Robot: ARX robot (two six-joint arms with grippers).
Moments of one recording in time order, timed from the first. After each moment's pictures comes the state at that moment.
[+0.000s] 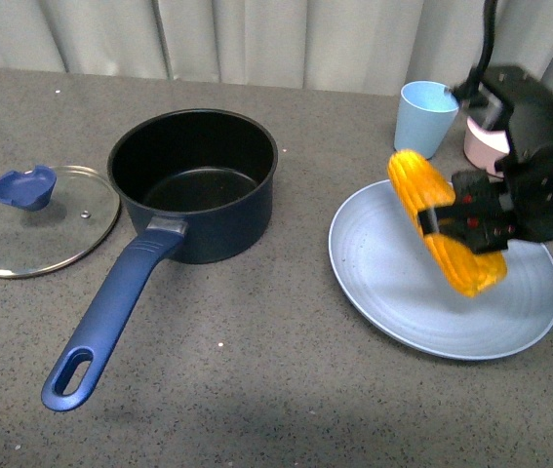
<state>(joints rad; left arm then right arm) 0.00 0.00 0.02 0.00 0.00 0.00 0.25 1.86 0.88 0.06 -0.14 -0.03</state>
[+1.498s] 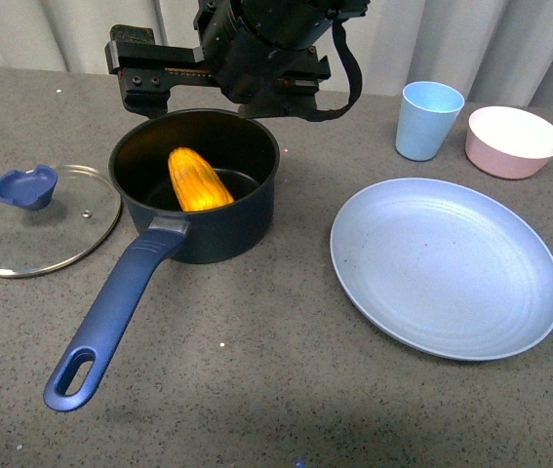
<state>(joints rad) 0.00 0.00 0.02 0.00 0.00 0.00 0.58 2.25 1.64 -0.18 -0.19 0.22</state>
